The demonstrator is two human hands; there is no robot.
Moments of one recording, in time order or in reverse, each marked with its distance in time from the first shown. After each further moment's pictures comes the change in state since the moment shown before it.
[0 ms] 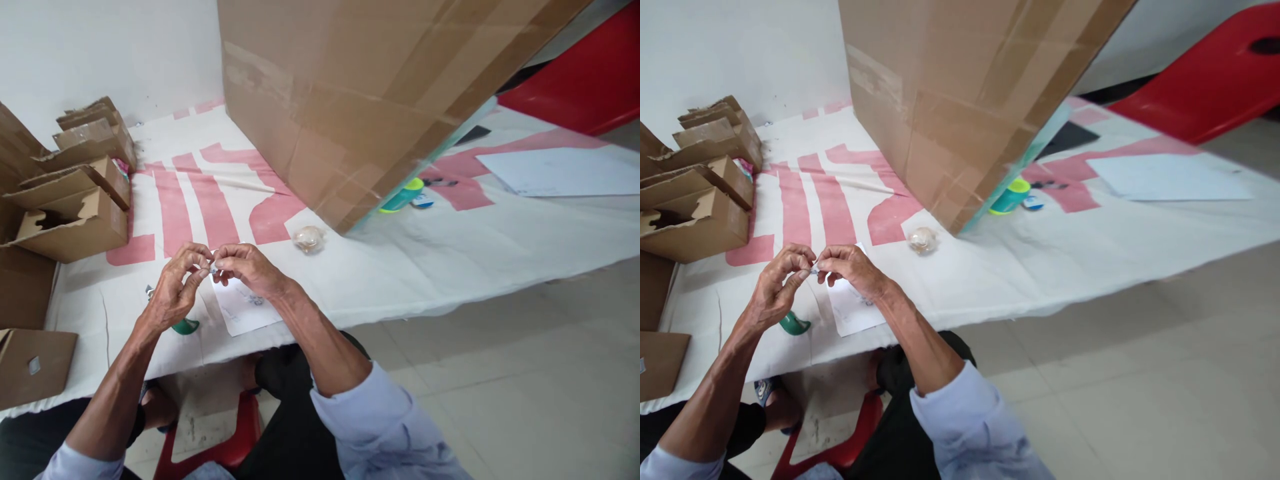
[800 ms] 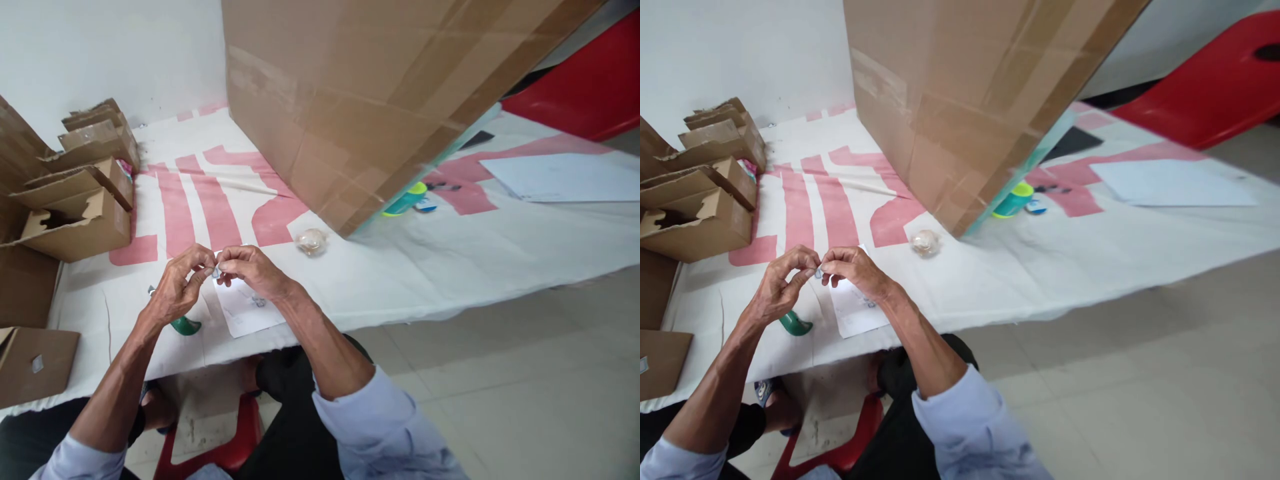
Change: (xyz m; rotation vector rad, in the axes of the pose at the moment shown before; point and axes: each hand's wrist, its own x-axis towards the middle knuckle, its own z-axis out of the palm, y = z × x) left_hand 0.006 -0.008 -0.003 -0.025 -0.032 0.041; right_hand 0.002 0.000 -0.002 -0.059 -0.021 -0.024
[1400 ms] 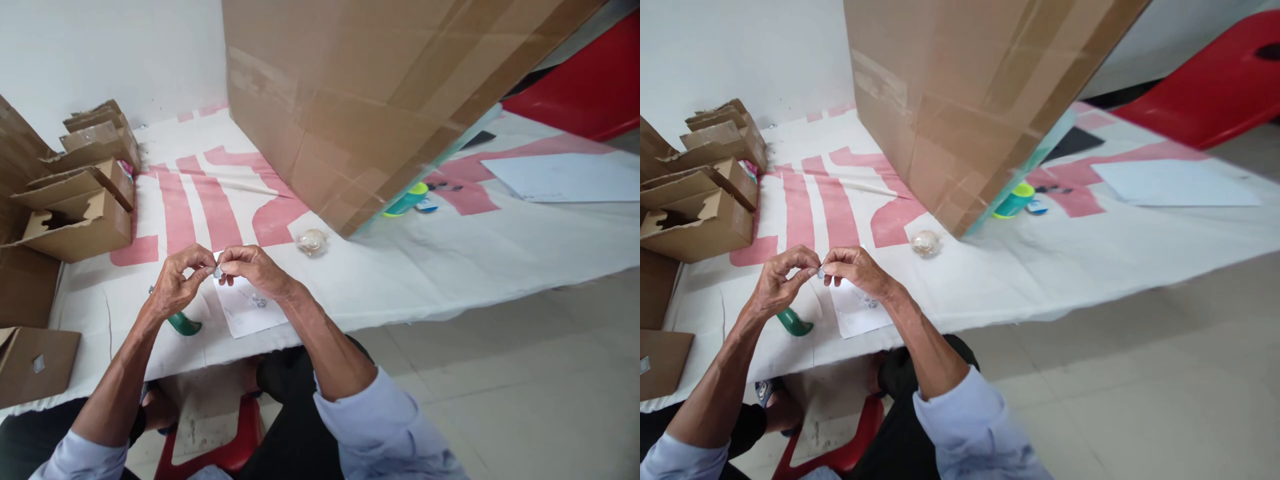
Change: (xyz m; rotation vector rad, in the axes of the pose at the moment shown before) left_hand 0.004 -0.005 -0.004 -0.043 0.015 -0.078; right_hand -0.004 -0.008 -0.003 -0.130 -0.038 -0.042
